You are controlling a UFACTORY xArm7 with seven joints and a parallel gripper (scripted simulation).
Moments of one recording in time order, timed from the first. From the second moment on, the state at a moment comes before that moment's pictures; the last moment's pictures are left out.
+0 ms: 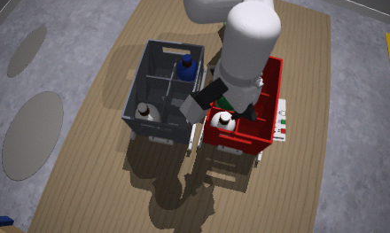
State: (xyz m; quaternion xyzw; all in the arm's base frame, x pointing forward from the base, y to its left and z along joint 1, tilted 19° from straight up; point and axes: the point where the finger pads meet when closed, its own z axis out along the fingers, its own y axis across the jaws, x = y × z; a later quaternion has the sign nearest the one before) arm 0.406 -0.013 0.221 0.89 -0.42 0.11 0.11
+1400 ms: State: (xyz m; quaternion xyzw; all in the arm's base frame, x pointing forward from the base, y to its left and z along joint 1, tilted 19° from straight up) arm 0.405 -0.068 0.239 0.89 -0.42 0.11 0.12
